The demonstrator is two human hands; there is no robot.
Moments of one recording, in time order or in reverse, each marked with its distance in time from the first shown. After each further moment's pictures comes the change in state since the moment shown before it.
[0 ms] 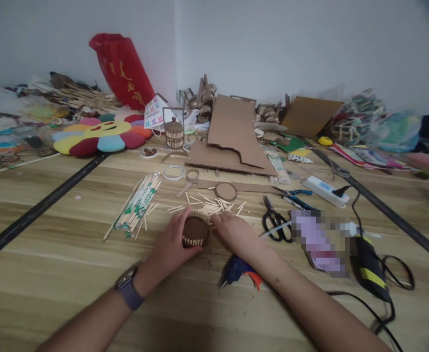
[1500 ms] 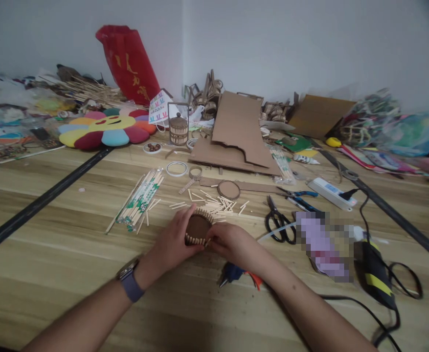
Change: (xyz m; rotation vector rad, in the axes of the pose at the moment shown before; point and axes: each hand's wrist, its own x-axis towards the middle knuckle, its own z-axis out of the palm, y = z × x) left_hand 0.001 -0.003 -0.001 -0.001 -0.040 0.090; right_hand -0.011 -0.005 0.005 0.623 0.030 -0.098
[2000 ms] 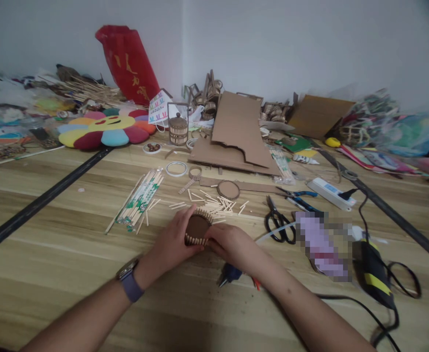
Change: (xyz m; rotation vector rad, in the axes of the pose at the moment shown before) left_hand 0.001 0.002 -0.001 -0.012 -0.024 -0.004; right_hand 0.000 -0.006 -0.001 -0.173 -0.062 -0.021
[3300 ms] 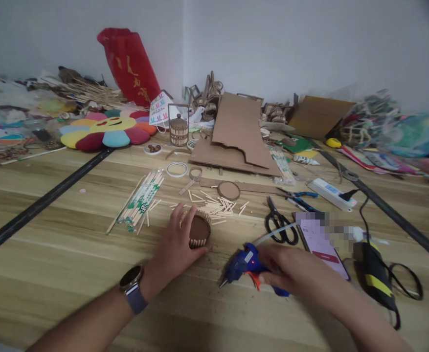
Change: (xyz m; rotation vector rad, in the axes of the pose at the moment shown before) left_hand -0.004 0.025 0.008 0.222 0.155 -0.103; right_hand -0.092 0.037 -0.034 0.022 -0.137 0.290
